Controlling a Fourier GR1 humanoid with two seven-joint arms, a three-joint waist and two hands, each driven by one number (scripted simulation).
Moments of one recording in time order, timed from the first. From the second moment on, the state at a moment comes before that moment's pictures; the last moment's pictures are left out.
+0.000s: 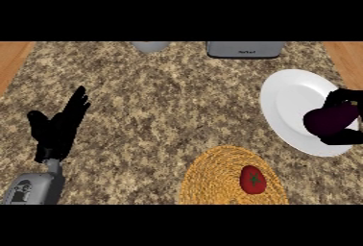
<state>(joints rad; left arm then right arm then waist) -0.16 0.25 0.02 -1.42 0.08 0.05 0.17 -0.27 -0.53 -0.14 -1.23 0.42 -0.01 -0.49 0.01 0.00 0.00</state>
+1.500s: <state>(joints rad) -0.16 0.24 0.04 -1.43 0.07 0.03 0.17 -0.69 -0.65 -0.27 -0.45 0.26 0.41 -0.84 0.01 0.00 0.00</state>
